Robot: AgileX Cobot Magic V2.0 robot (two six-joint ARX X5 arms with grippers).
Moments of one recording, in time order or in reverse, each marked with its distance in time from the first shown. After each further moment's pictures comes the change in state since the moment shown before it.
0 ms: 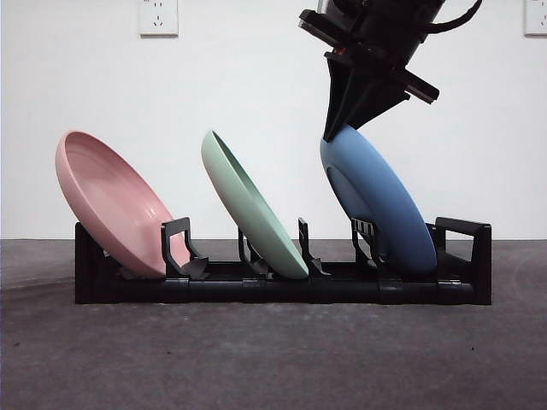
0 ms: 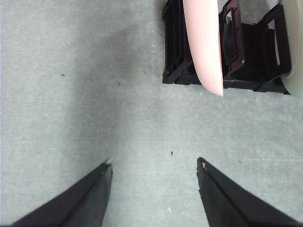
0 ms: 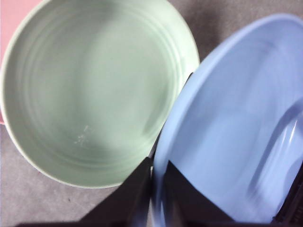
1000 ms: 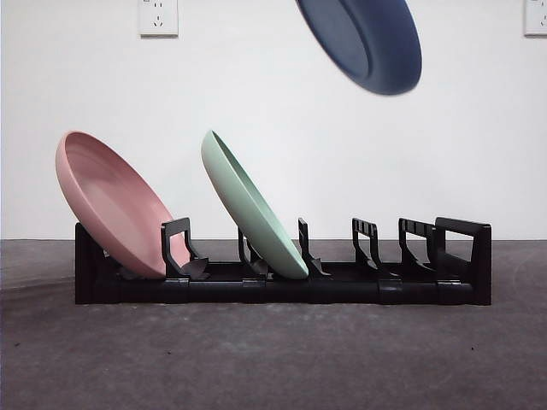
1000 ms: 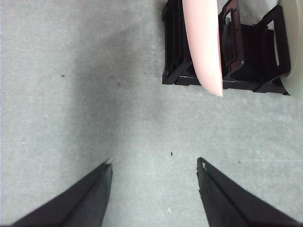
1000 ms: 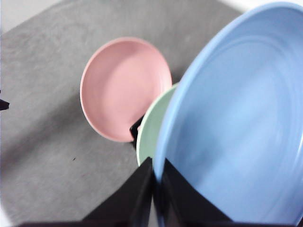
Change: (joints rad) left arm 0.000 0.000 0.000 0.003 0.000 0.000; right arm 0.305 -0.374 0.032 -0.022 0.245 -0.121
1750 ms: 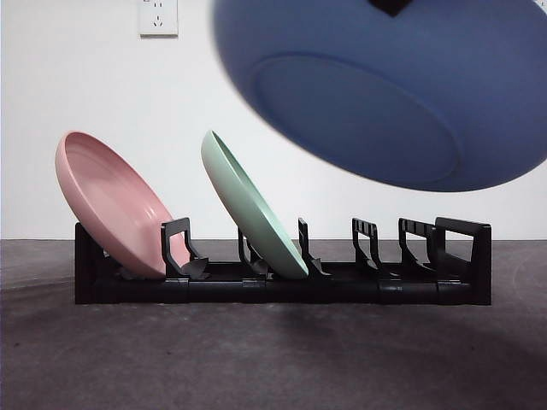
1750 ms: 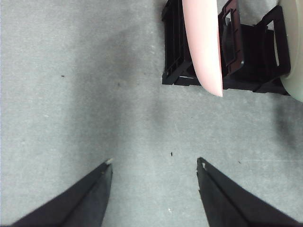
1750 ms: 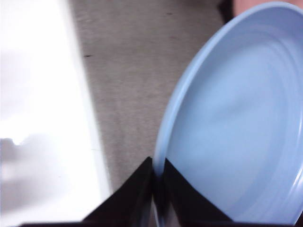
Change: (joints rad) left arm 0.000 0.000 0.000 0.000 0.000 0.000; right arm 0.707 -0.298 -0.631 -0.017 0.387 -0.046
